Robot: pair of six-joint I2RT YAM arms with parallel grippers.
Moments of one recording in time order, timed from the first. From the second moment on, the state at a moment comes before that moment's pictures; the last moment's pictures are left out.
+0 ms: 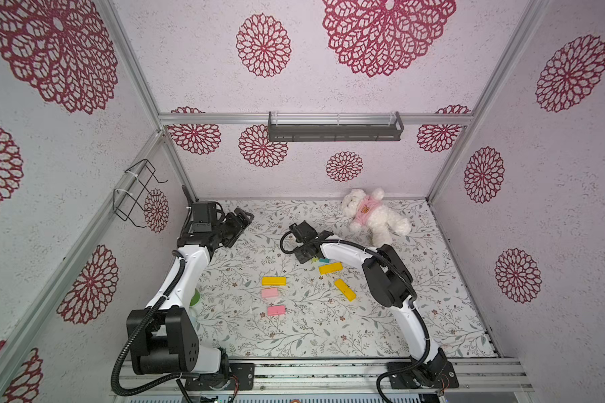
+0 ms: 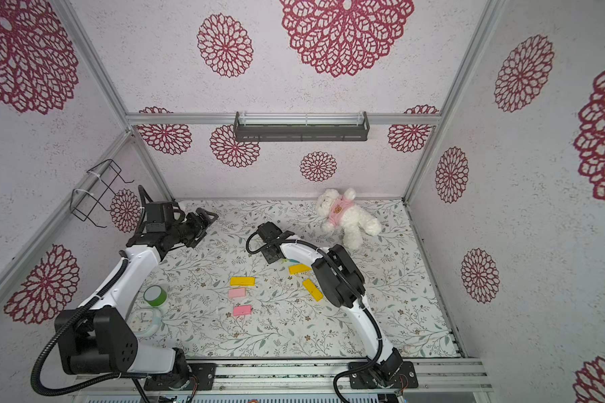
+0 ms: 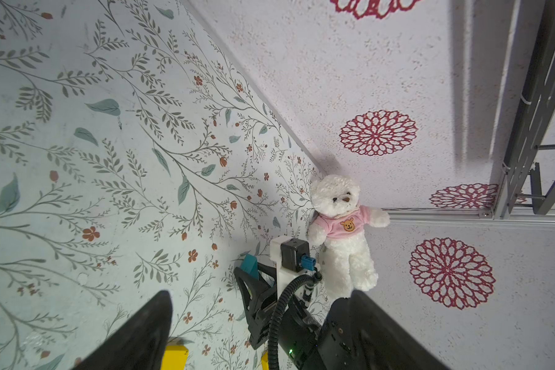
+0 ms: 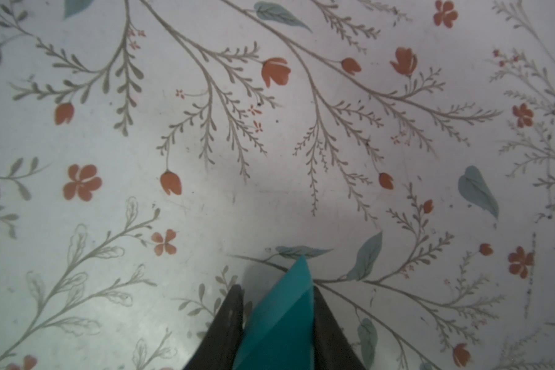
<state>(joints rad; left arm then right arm) 0.04 1.44 1.17 -0.38 0.42 -0.81 0.78 2.31 1.83 -0.54 0.18 0.09</state>
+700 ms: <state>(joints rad) 0.04 1.44 1.17 -0.38 0.43 -0.81 0.79 2.27 1.76 -0.52 0.13 0.03</state>
